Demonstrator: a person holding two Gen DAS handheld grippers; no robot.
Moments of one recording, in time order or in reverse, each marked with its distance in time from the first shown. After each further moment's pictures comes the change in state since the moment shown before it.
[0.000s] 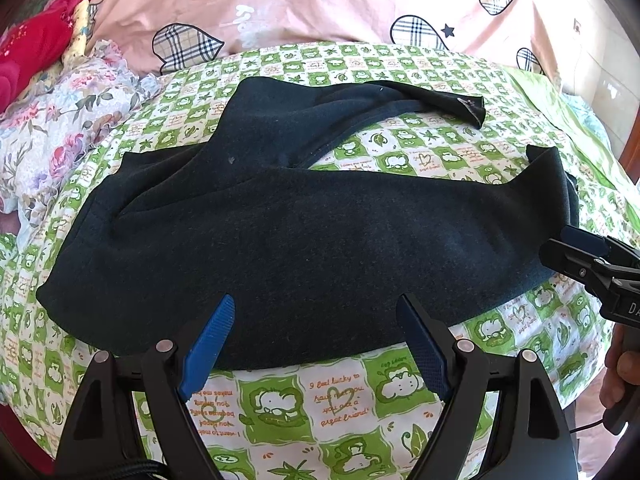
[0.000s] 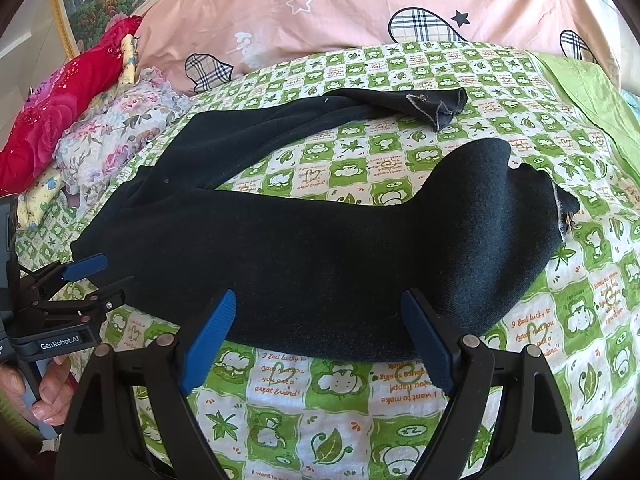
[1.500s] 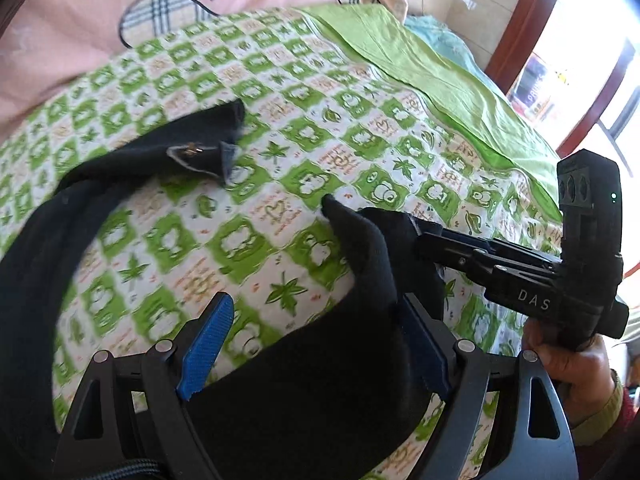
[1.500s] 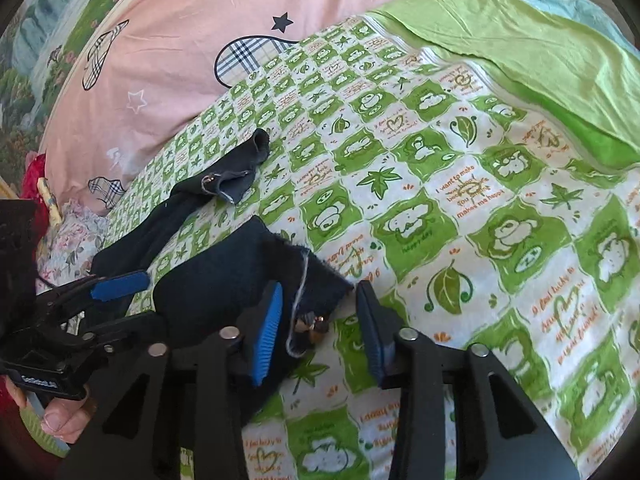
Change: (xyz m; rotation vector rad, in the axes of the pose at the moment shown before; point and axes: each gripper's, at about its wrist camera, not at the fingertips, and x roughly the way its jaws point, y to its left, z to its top) left arm 0.100 -0.220 0.154 0.398 0.202 -0.507; right arm 0.000 -0.202 0.040 0.425 -0.045 -0.058
